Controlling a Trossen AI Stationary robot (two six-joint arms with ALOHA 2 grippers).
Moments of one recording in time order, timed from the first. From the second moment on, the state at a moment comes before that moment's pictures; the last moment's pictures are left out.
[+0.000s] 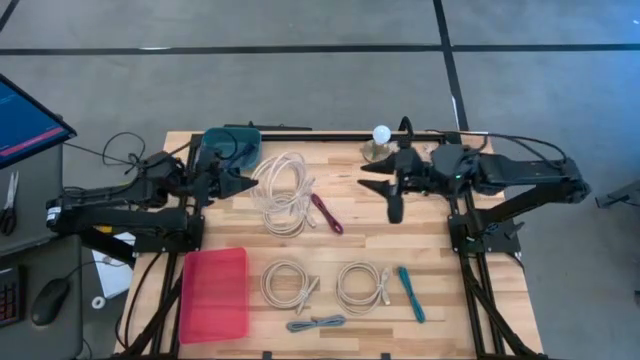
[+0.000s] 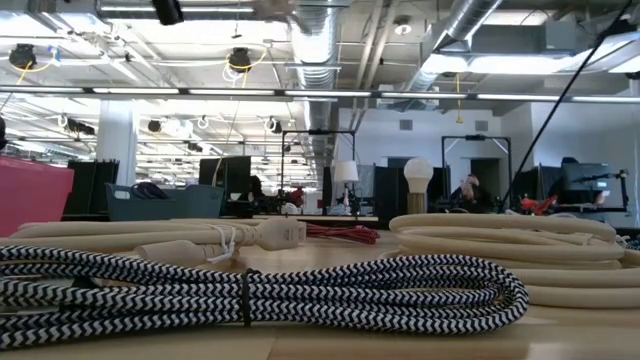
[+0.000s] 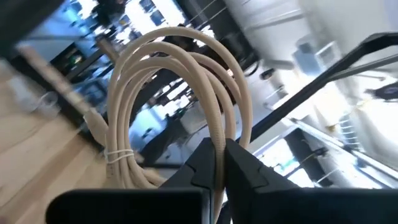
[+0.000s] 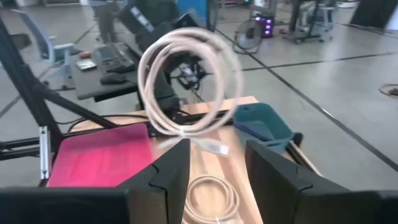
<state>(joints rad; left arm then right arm) 0.14 0.62 0.61 0.21 0.19 -0.92 0.12 1.14 1.32 -0.42 0.33 0.11</state>
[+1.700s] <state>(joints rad) -0.59 0.94 0.97 -1.05 0.17 -1.24 0.12 1.00 1.32 -0.68 0.58 0.19</state>
